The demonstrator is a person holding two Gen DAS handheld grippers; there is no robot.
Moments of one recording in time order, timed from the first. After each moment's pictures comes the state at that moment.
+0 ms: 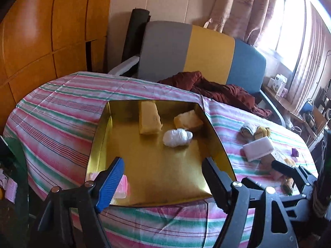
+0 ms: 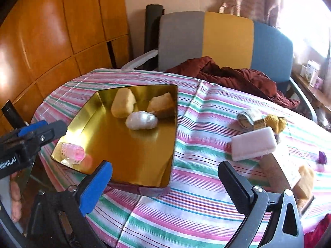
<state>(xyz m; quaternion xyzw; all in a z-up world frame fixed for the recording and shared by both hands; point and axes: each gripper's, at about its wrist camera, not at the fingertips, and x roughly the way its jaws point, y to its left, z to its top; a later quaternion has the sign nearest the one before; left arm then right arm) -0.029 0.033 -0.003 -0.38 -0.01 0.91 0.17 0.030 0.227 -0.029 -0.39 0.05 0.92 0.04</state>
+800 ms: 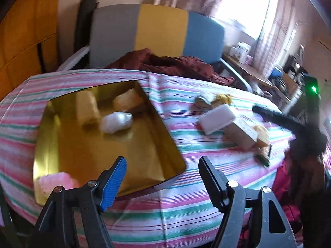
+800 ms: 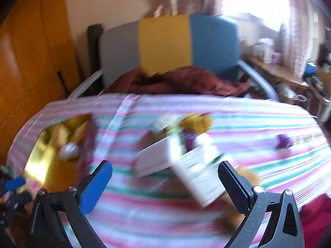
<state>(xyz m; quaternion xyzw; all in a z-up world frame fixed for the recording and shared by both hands) -0.010 0.121 -0.012 -0.42 0.05 0.85 0.32 0.066 0.399 -0.006 -0.34 0.12 0.91 0.20</state>
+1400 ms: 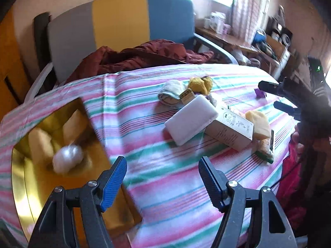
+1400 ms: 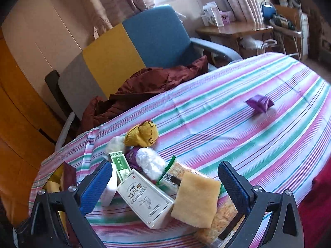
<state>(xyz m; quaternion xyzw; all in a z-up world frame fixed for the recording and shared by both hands) -0.032 0.251 -0.030 -0.43 0.17 0.81 0.38 0.104 0.515 -0.038 -0.30 0.32 0.86 0.26</state>
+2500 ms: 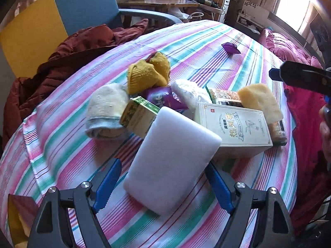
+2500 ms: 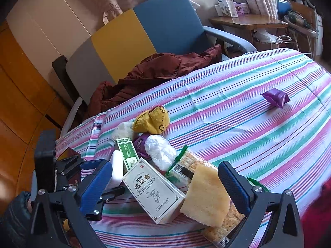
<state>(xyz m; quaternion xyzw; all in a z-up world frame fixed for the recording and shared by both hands) -0.084 0.376 -0.096 -0.42 0.32 0.66 0.54 0.090 0.510 -0.048 -0.33 0.31 0.86 0.21</state>
